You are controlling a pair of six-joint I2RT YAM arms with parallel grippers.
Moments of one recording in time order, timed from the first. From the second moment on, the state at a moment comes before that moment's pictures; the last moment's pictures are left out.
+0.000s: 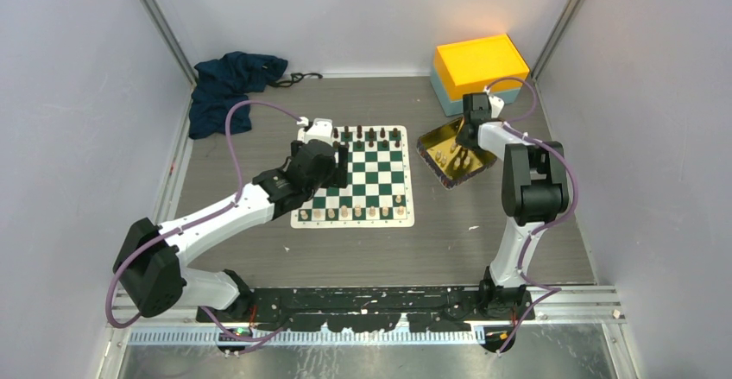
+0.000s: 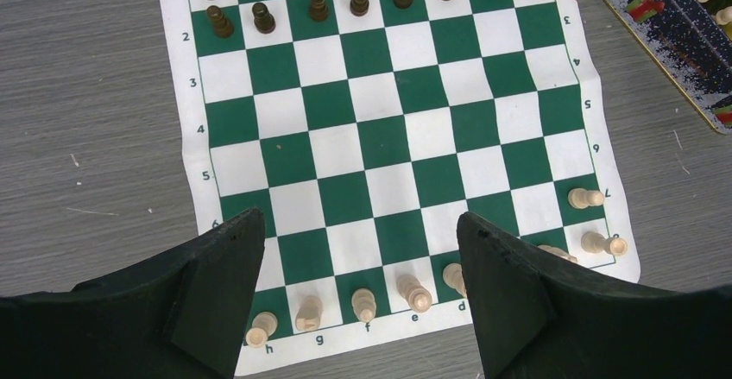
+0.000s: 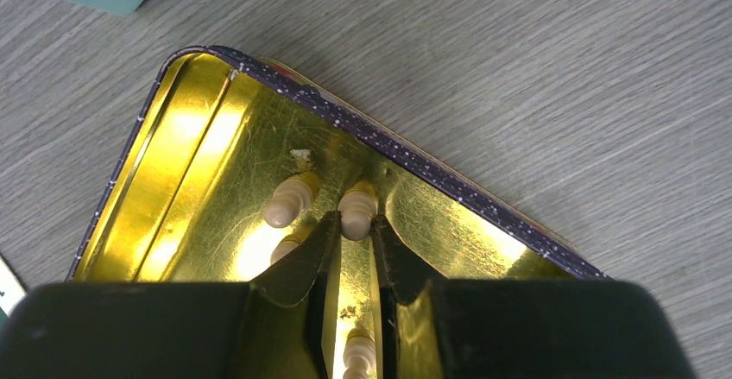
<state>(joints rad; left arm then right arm) -0.79 1.33 0.95 -0.27 -0.45 -0.42 0.05 1.92 1.25 -0.25 0.29 0.50</state>
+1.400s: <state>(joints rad) -0.79 1.09 0.84 -0.31 -0.49 -0.47 0.79 1.50 1.00 -0.30 0.56 0.42</state>
